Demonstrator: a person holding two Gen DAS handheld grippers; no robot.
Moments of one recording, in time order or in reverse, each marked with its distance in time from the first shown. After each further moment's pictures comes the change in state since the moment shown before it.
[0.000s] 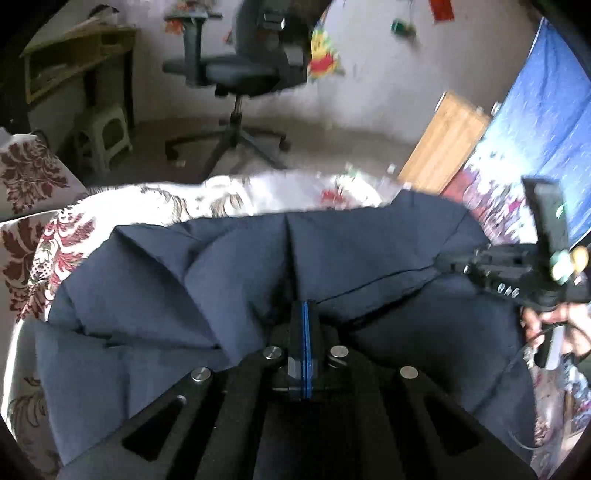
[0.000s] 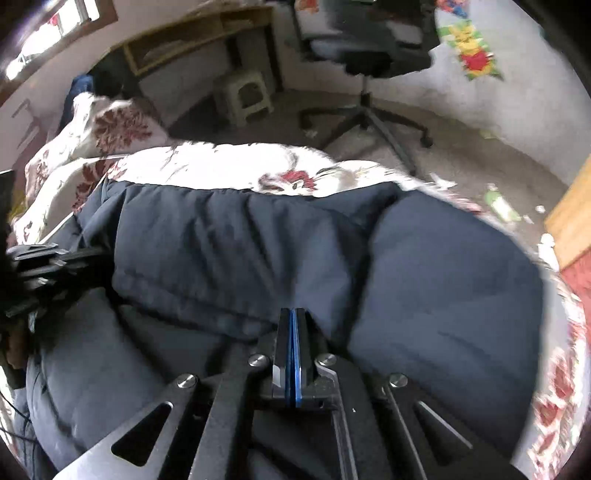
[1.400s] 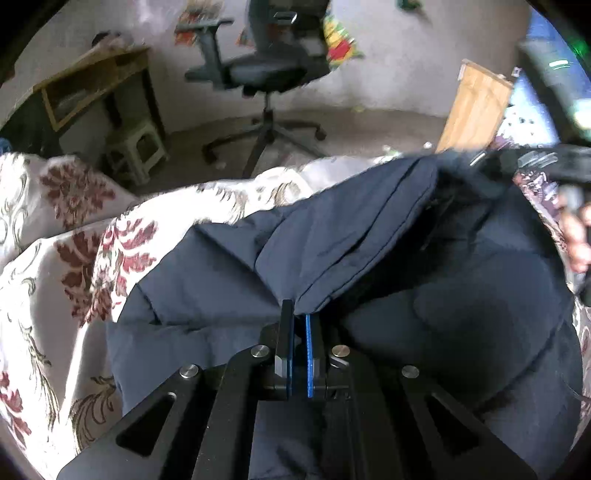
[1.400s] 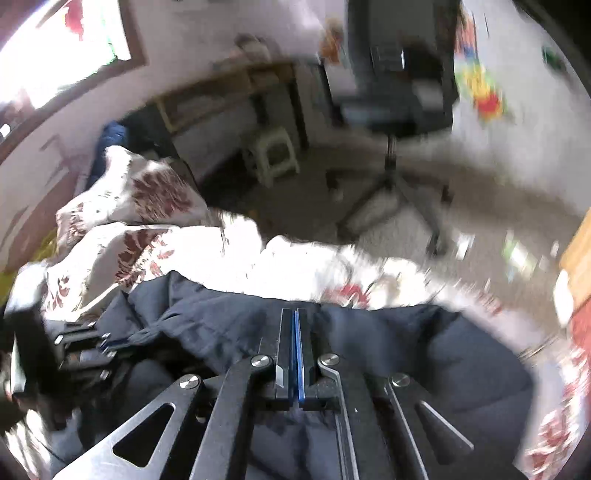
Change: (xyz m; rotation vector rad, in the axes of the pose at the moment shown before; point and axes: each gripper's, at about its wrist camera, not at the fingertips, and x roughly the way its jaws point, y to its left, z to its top) left arm -0.012 -0.003 -0.024 0.125 0.043 0.211; right arm 0.001 0.043 0.083 0.055 -0.096 0.176
